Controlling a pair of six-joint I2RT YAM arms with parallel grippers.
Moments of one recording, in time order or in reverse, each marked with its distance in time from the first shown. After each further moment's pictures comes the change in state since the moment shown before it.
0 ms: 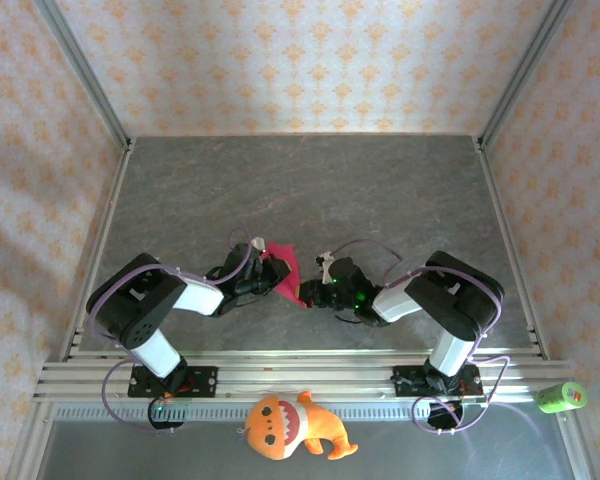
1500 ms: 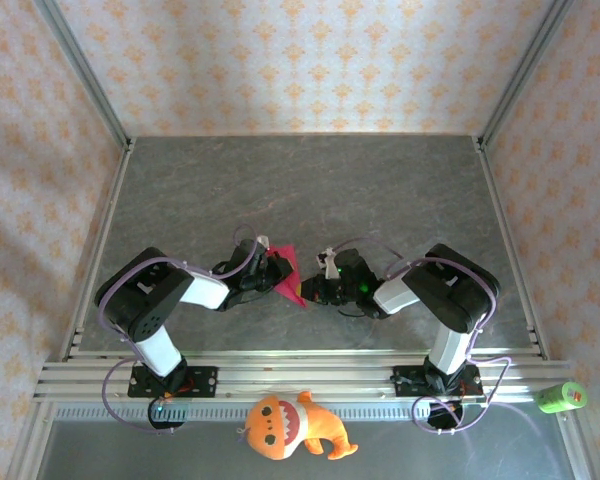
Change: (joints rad) left arm 0.000 0.054 0.066 -0.065 -0.005 0.042; right arm -0.090 0.049 0.032 -0.009 -0.213 0.064
